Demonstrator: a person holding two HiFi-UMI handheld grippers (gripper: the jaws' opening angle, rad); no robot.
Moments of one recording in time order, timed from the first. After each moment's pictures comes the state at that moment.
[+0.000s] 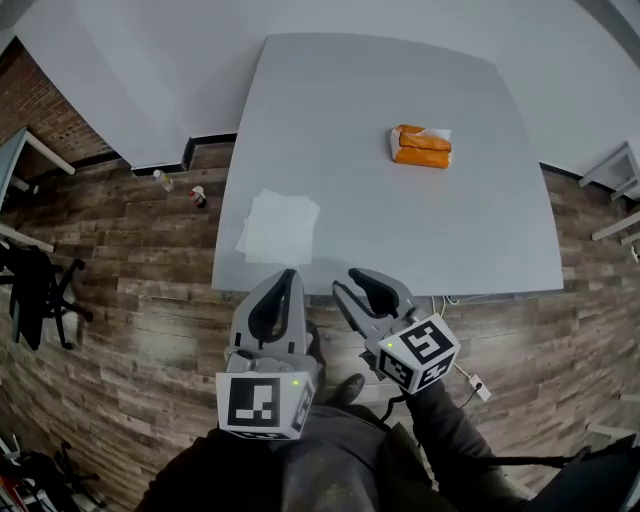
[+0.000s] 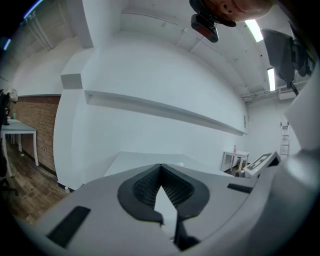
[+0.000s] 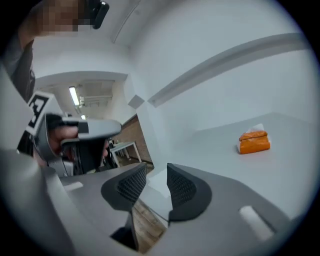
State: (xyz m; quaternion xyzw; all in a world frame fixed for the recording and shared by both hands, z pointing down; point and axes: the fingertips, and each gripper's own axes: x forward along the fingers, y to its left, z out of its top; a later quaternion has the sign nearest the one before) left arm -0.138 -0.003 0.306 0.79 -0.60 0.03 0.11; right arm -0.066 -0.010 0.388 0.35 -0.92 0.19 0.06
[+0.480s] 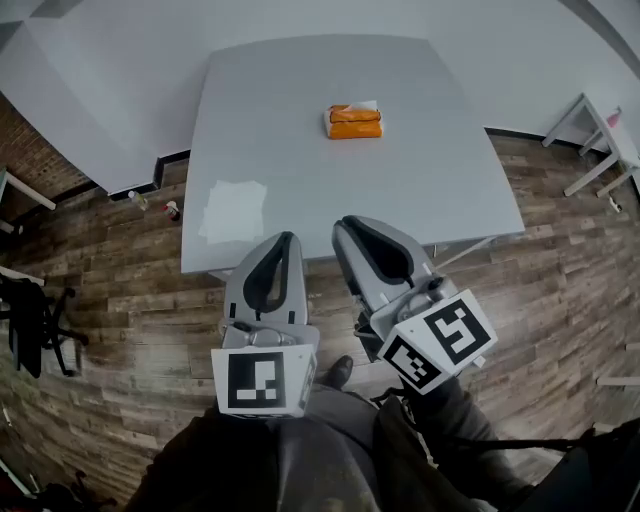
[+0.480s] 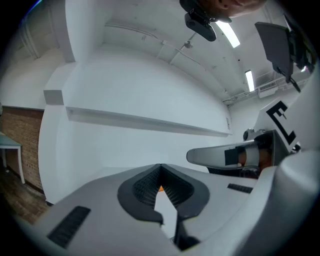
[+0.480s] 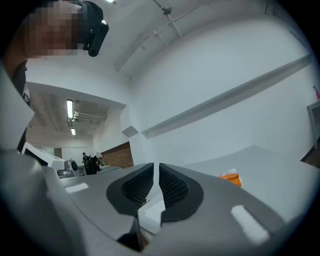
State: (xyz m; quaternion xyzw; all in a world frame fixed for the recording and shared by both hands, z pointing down) left arm -0.034 0.058 0.229 0.84 -0.55 0.01 0.03; right arm 0.030 0.059 0.215 0.44 -0.89 0.11 -0.06
